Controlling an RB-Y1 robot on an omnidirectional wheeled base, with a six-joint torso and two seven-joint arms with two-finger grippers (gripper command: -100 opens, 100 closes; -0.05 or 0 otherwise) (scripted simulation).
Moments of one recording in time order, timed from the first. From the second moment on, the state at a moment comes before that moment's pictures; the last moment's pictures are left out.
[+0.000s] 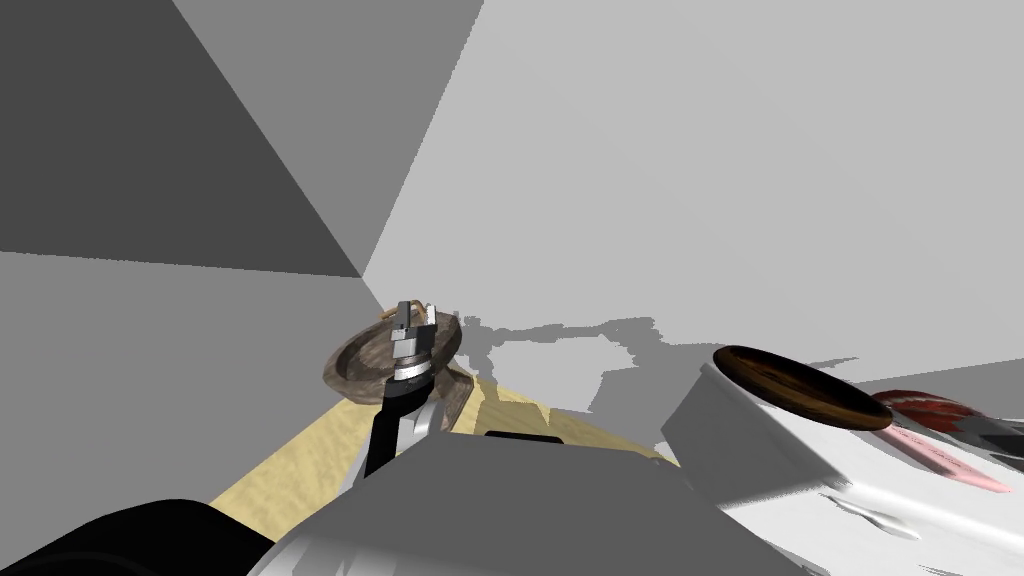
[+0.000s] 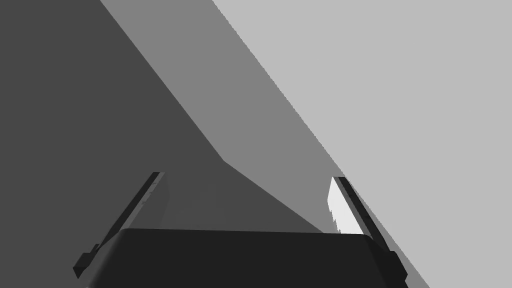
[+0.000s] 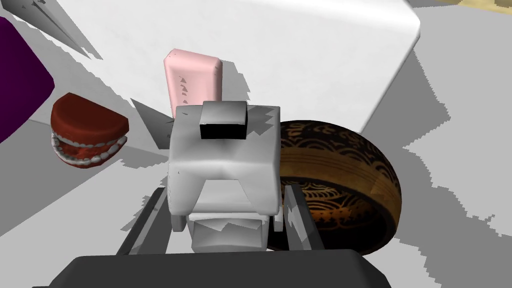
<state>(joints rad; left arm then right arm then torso) 0.51 -0.02 0.03 -2.32 0.03 -0.61 -0.06 -0.22 -1.80 0.87 -0.40 0.67 -1.17 -0.42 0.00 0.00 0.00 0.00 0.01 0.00</state>
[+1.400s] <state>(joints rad) 0.52 -0.02 0.03 -2.32 0.03 -0.61 -0.06 -0.27 -1.89 0.90 -0.44 0.74 -1.27 -0.46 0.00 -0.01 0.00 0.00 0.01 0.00</state>
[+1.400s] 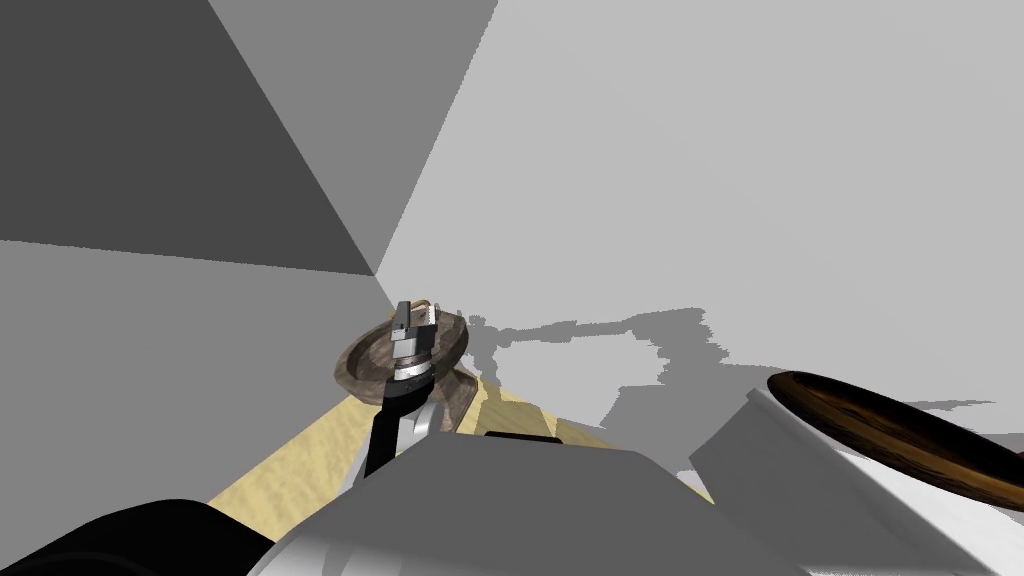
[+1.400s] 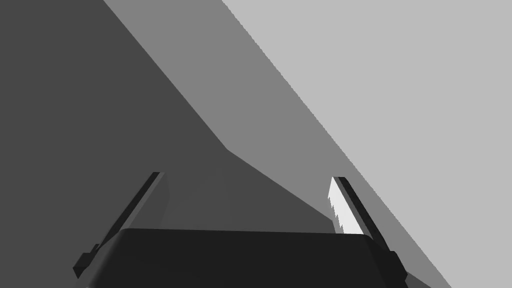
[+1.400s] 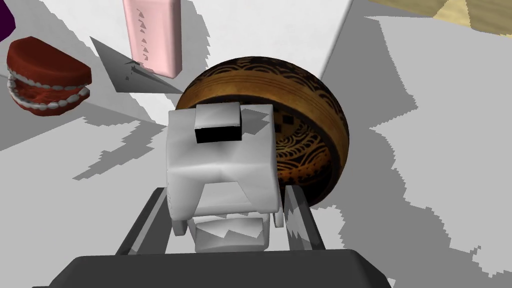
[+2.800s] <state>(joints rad) 0.51 -0.02 0.03 -2.32 0.03 -0.61 -0.06 -0.22 -1.95 0.86 -0.65 0.54 -1.31 -0.59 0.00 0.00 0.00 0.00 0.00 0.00</state>
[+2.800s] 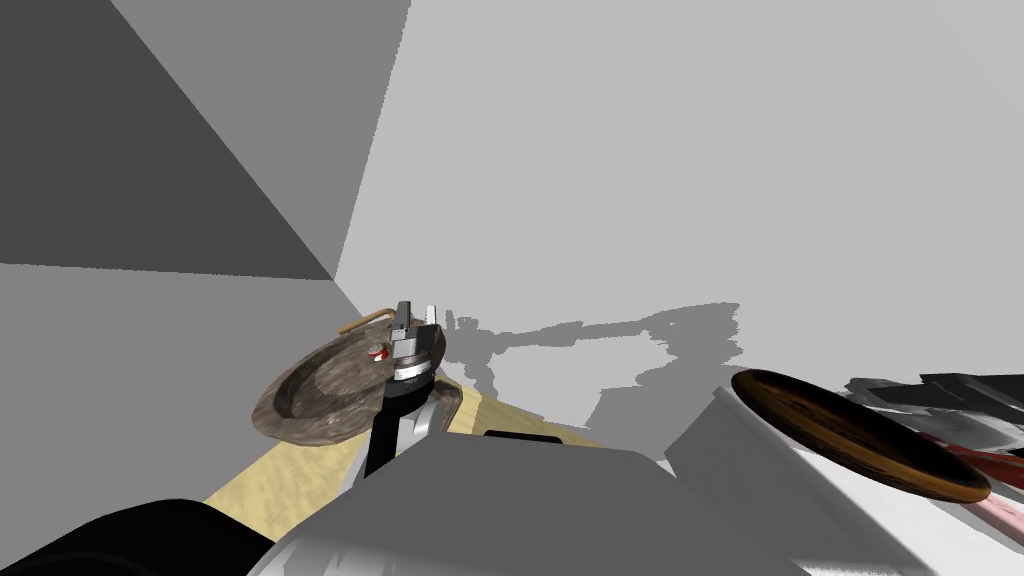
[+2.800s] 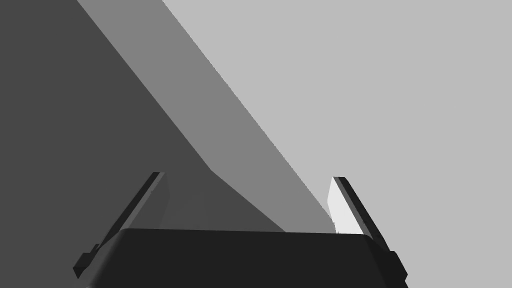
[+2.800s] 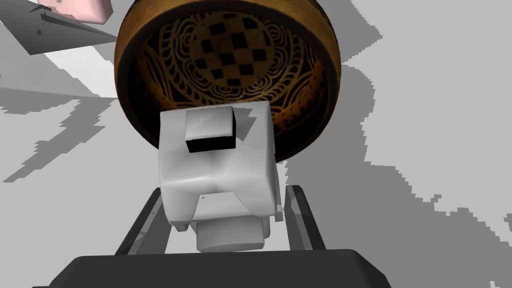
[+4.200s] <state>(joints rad) 0.51 -0.02 0.03 -2.32 0.03 -0.61 -0.06 -0.27 -2.03 0.86 -0.68 0.55 -1.39 -0.64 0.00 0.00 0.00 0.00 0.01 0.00</state>
